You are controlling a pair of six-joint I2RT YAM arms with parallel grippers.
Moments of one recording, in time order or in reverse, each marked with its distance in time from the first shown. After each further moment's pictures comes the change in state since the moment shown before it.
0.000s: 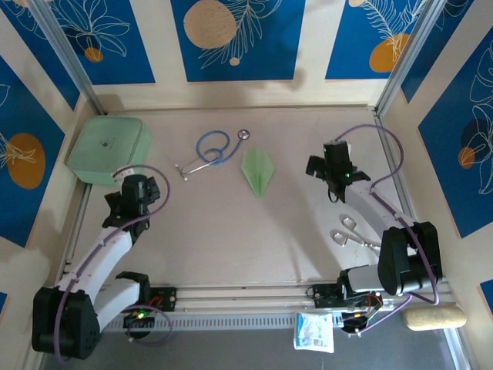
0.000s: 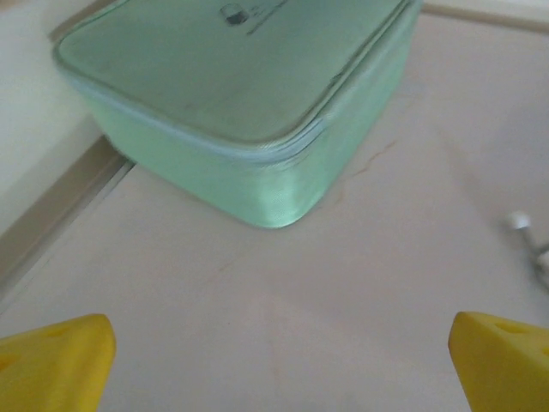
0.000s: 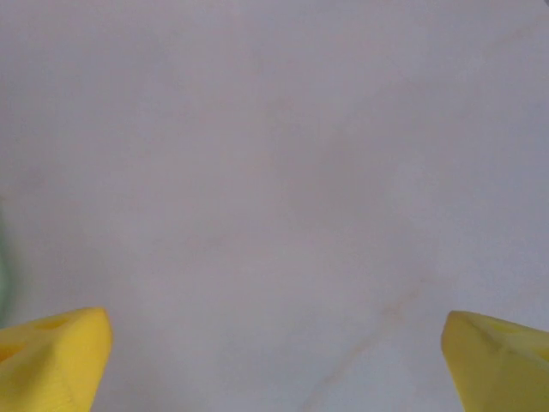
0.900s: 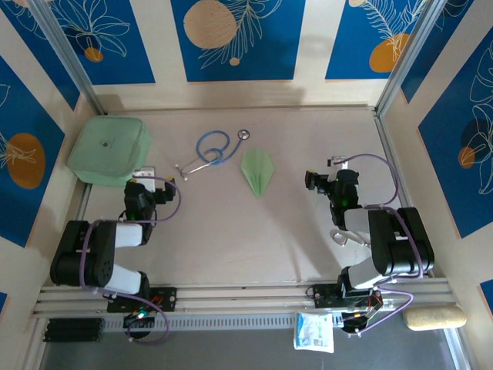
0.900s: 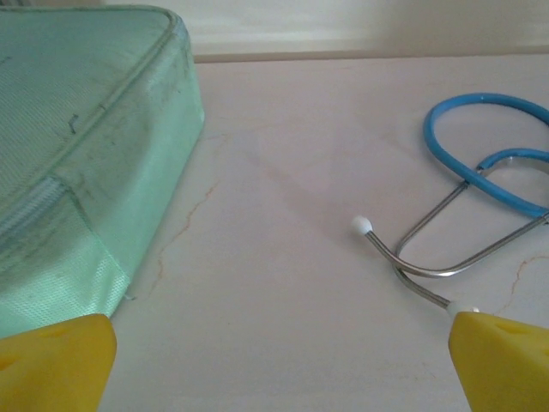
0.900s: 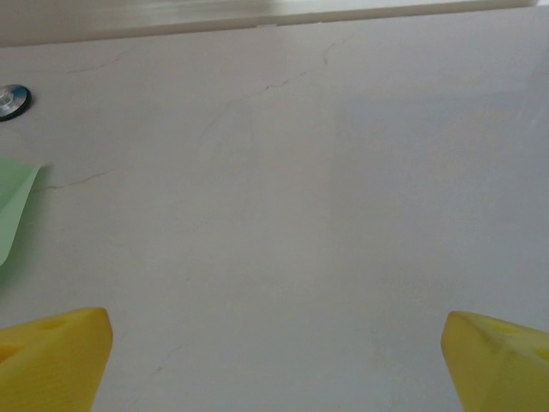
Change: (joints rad) left arm 0.096 0.500 -0.192 0.970 0.499 0.297; right arm -0.125 0.140 -0.402 0.926 -0.314 -0.261
